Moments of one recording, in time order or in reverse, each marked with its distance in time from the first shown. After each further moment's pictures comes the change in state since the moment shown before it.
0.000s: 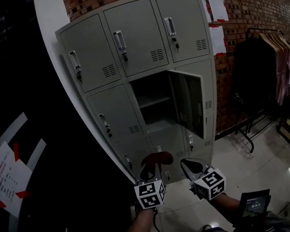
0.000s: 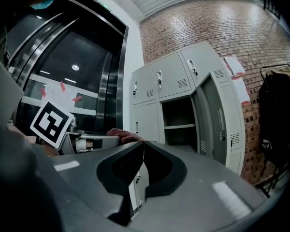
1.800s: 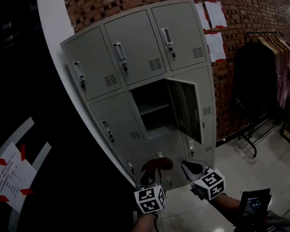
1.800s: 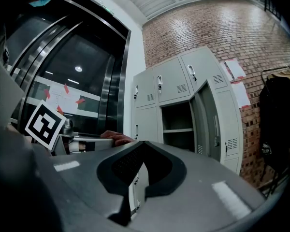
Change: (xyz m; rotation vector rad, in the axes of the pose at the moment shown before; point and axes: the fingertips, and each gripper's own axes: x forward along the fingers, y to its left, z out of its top) left arm -0.026 -0.023 0.005 0.004 -0.033 0.029; right arm -0.027 -0.010 0.011 -0.024 -0.030 0.011
